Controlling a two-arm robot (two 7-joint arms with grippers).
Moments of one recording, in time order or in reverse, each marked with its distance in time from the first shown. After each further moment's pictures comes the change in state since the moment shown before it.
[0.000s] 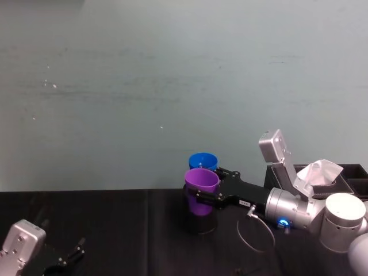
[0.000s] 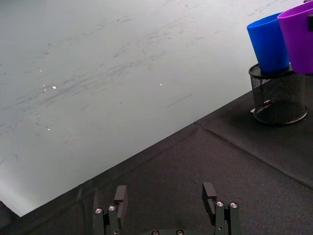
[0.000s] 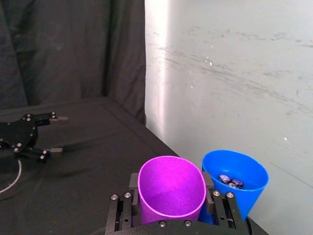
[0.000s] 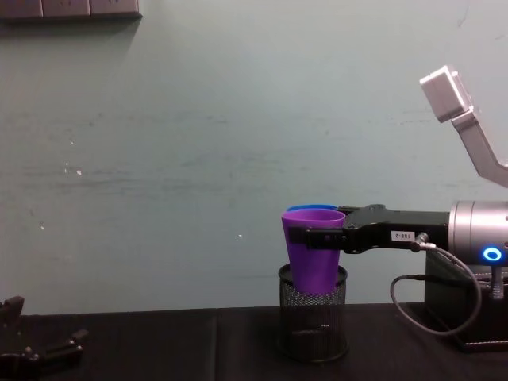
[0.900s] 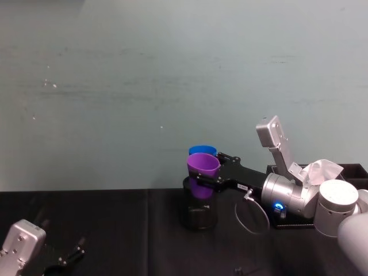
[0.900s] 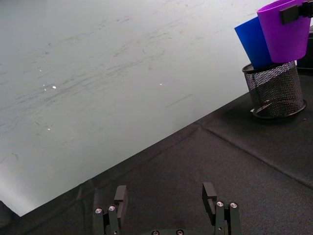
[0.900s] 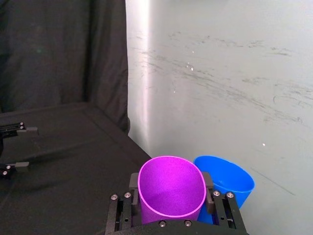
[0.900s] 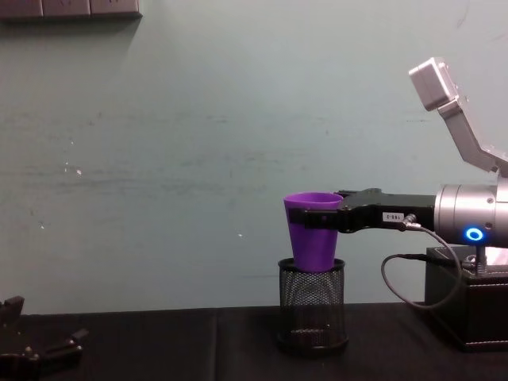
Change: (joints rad) left arm 0.000 0.000 0.000 0.000 0.000 0.000 0.000; right arm 0.146 -0.099 0.052 0.278 -0.056 -0.099 0.015
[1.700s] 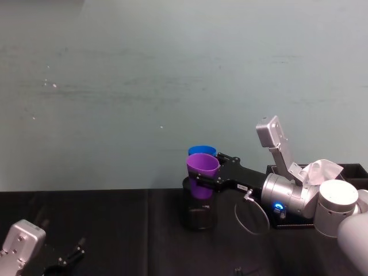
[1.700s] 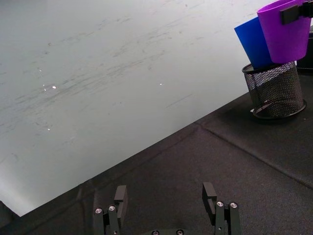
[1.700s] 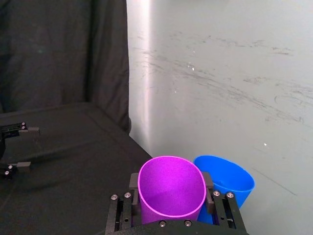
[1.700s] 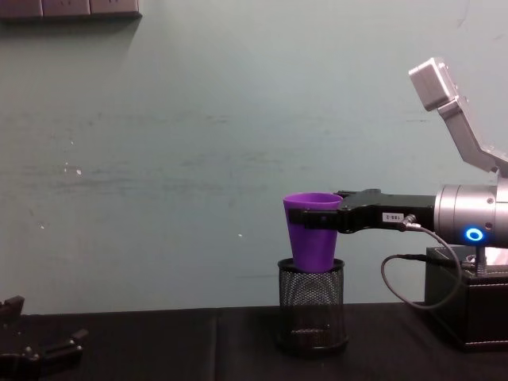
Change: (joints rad) left arm 0.000 0.000 0.000 0.000 0.000 0.000 0.000; right arm 0.001 -0.002 0.004 0.003 -0.002 0.001 0.007
